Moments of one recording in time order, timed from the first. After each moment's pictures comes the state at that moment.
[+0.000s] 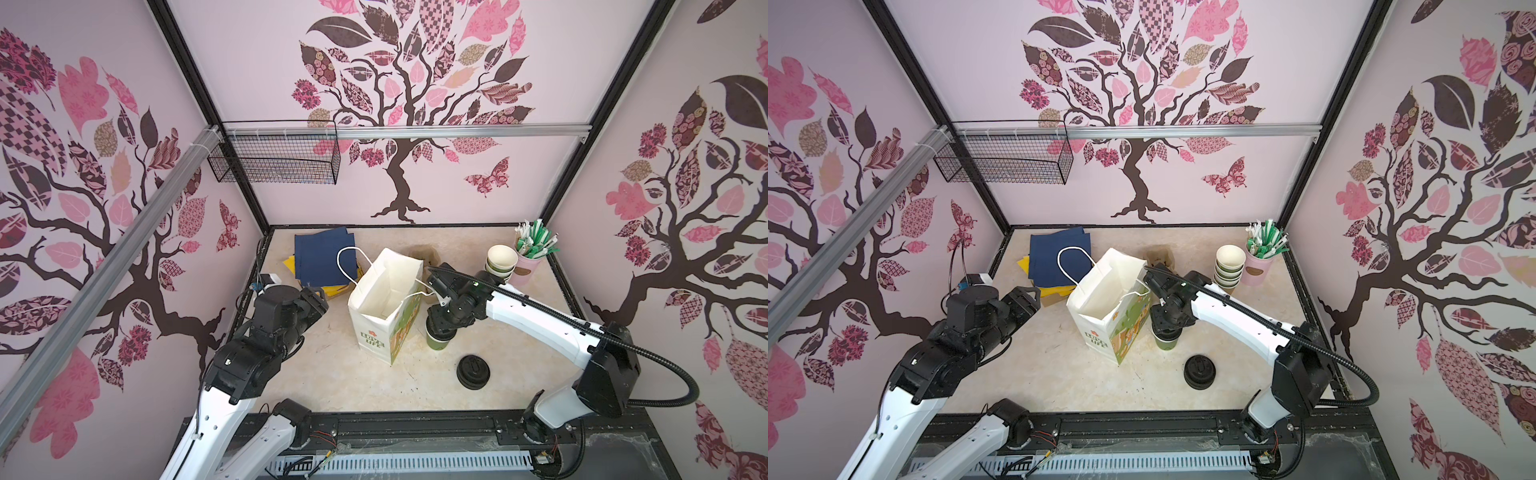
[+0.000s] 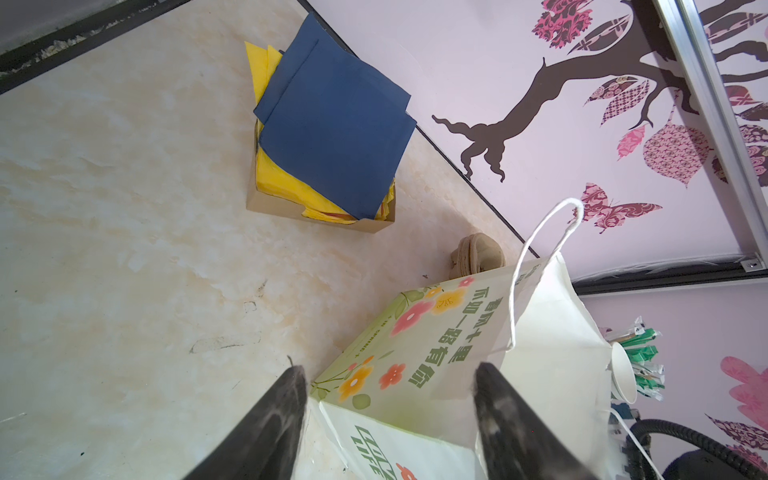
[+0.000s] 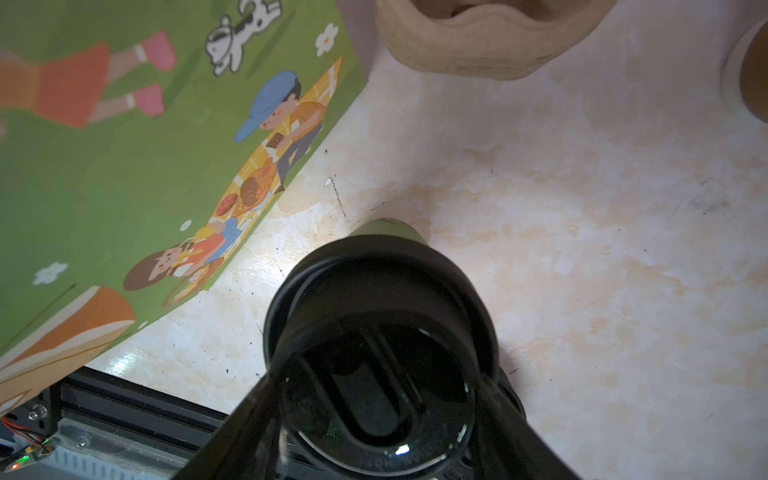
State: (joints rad) left arm -0.43 0.74 1.08 -0.93 -0.28 -0.95; right arm 0.76 1.54 1.30 -1.04 0.03 0.50
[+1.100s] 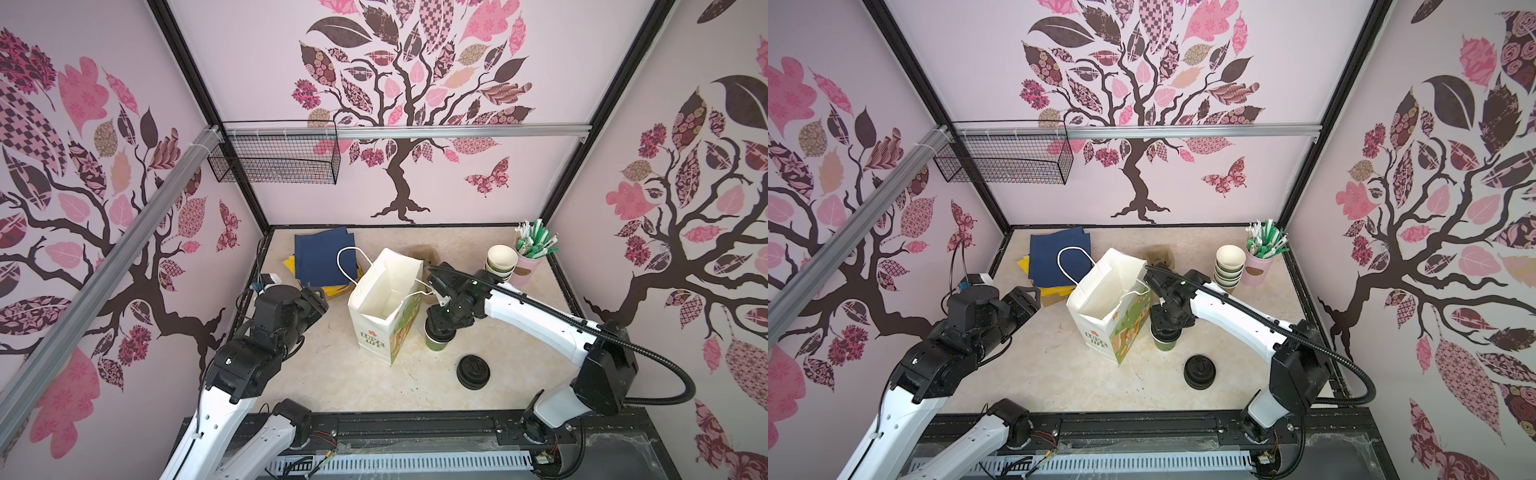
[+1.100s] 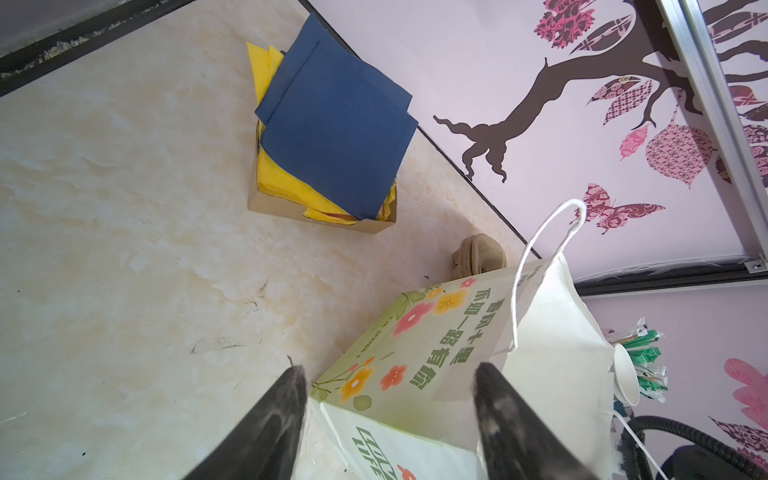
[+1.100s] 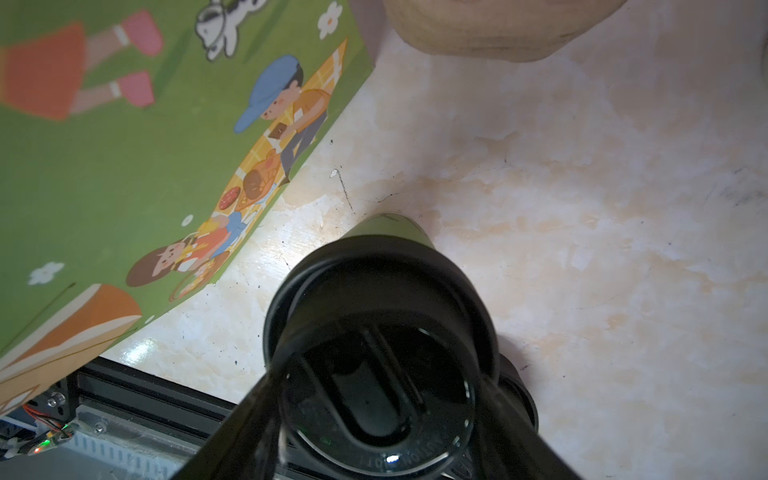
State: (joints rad) left arm -0.43 0.74 1.08 -0.93 -0.28 -0.95; right arm 0.74 1.56 1.30 -1.04 -0.01 0.50
